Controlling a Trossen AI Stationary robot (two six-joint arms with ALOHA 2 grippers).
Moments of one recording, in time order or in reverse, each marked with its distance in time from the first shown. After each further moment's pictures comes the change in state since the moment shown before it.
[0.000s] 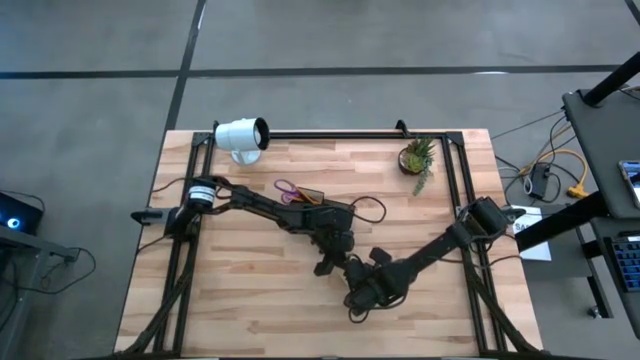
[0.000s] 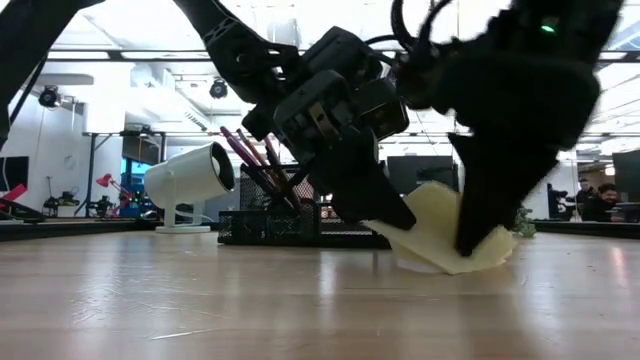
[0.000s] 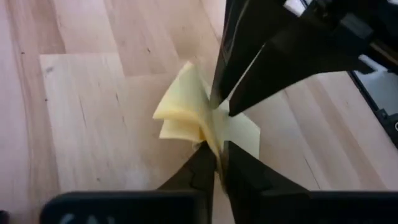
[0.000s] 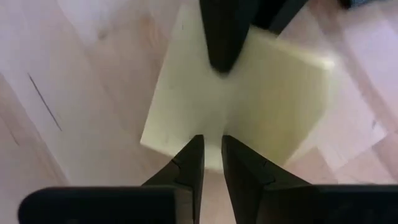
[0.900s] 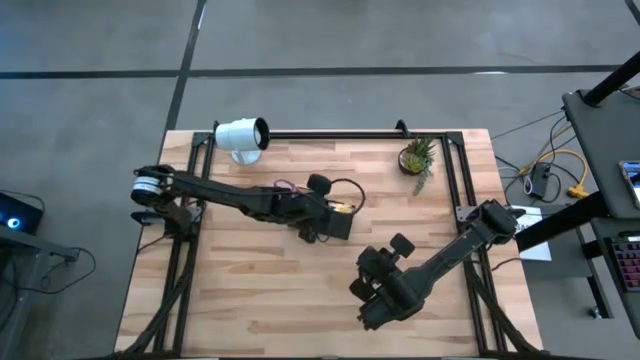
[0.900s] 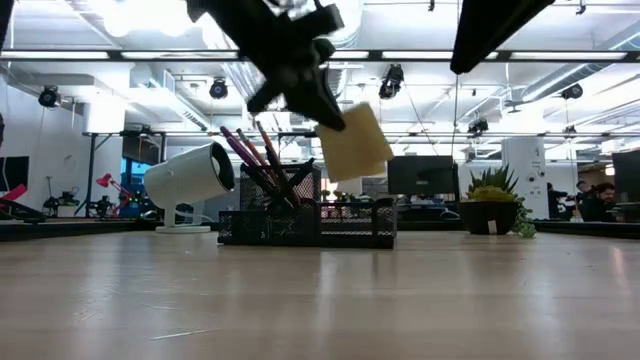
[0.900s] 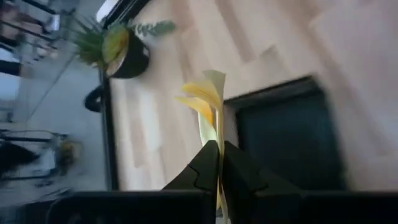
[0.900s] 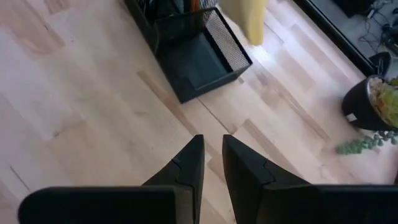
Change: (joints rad) left arm -0.016 -0.420 -0.074 -0.316 -0.904 0.646; right arm 0.098 -0.027 0.409 -0.758 0.363 0.317
